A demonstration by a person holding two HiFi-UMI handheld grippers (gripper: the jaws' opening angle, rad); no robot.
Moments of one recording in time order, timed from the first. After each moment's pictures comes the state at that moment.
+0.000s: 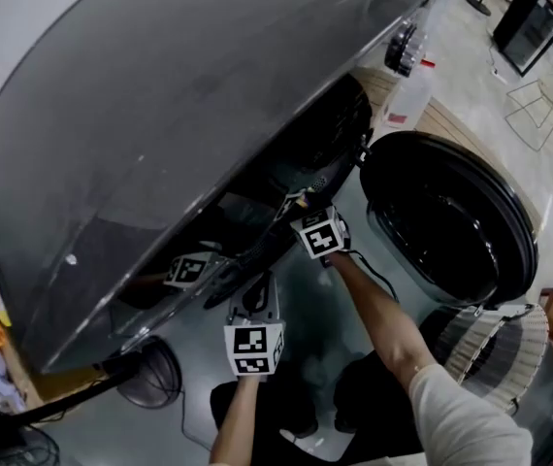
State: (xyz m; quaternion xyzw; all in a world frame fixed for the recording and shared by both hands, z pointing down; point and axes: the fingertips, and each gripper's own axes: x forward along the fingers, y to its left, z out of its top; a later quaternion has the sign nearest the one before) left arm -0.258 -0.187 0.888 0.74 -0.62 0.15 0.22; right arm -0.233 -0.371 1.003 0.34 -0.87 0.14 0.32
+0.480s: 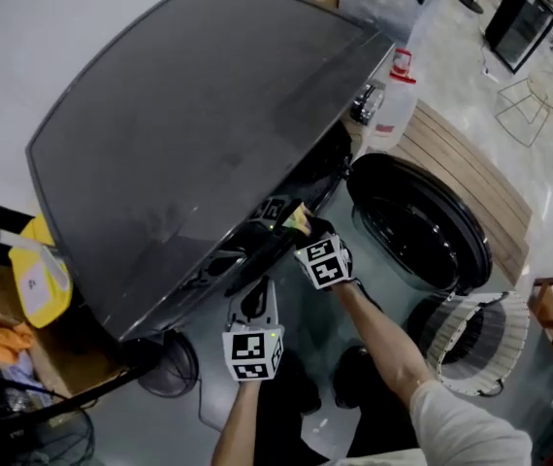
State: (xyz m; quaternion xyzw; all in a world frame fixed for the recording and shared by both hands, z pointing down) left arm -0.257 -0.161 0.741 0.74 -0.62 0.15 0.22; right arm -0.219 -0.298 0.852 0.34 -0.88 0.16 0.28
